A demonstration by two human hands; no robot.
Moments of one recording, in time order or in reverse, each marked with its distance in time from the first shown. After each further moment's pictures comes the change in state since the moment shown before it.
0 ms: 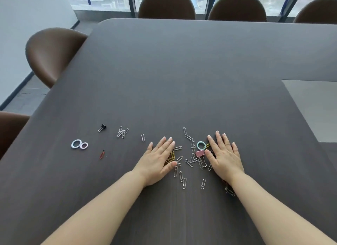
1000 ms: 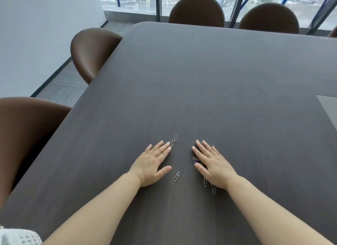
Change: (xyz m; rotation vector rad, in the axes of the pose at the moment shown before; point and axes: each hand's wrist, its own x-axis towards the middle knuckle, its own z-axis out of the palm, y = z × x) left_hand -0.065 -0.084 -0.001 -0.006 0.079 -0.023; right_hand 0.004 -0.102 0.004 -0.035 -0.119 -0.489
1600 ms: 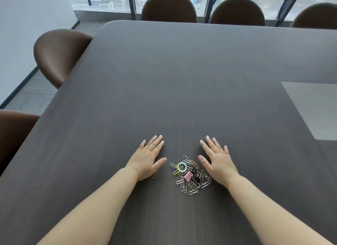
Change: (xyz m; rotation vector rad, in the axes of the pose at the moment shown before) left_hand 0.041 0.039 0.004 0.051 -0.065 -0.006; right_hand -0.055 0.042 0.000 0.136 0.099 0.362
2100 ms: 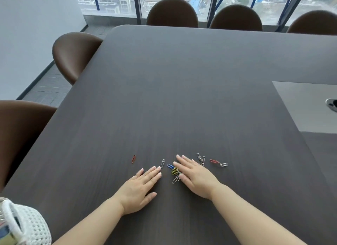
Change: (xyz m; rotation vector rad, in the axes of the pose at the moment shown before) left_hand -0.138 0.035 0.040 0.143 0.024 0.151; right_hand -0.077 -0.048 0.027 0.044 -0.142 -0.403
